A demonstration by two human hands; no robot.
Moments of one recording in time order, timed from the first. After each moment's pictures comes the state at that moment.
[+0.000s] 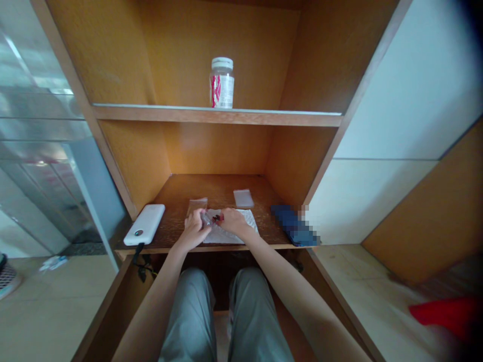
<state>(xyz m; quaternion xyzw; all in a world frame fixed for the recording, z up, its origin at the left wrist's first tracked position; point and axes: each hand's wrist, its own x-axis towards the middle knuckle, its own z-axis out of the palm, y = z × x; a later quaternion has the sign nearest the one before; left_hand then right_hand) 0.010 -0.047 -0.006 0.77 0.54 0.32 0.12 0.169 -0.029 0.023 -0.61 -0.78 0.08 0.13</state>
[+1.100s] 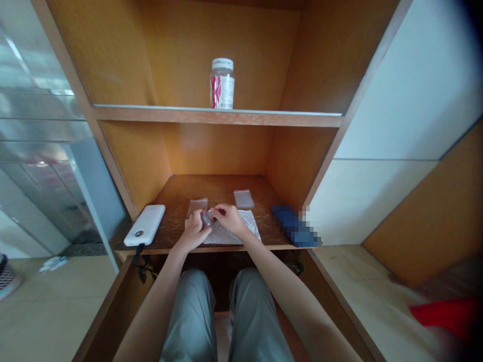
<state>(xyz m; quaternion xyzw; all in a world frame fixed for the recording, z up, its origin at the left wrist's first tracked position) 0.010 -0.046 -0.008 0.77 0.54 0.32 0.10 0.163 -0.022 0.012 -0.39 -0.75 0.22 0.49</state>
